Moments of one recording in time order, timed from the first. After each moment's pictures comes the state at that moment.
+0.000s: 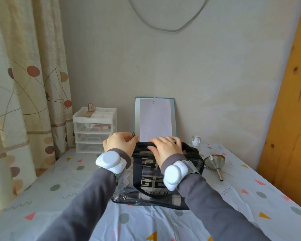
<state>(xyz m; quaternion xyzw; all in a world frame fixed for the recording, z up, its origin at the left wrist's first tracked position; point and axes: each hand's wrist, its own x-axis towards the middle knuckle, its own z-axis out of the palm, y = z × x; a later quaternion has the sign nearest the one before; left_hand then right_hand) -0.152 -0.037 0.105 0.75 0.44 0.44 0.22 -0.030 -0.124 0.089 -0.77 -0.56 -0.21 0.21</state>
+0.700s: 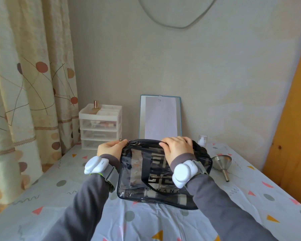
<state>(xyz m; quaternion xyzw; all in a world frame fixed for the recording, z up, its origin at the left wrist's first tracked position) -0.178 0.003 0.066 0.50 0.43 0.51 0.55 -0.023 -0.119 0.083 -0.79 -0.52 -0.22 0.23</state>
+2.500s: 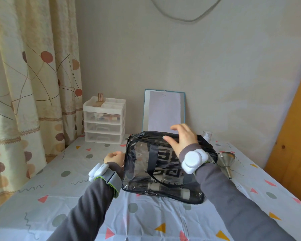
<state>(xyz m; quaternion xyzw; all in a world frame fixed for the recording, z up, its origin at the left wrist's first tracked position) -0.177 0.017 0.013 0.42 0.46 0.43 0.66 -0.011 -0.112 0.086 -0.75 -0.53 -0.18 0.36</state>
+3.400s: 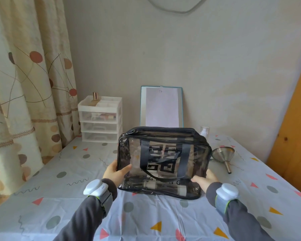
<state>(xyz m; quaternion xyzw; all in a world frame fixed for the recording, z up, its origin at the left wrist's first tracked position) -0.175 -0.002 -0.030 0.62 0.39 0.40 0.55 0.074 -0.168 -0.047 -0.82 -0.20 0.23 0.48</state>
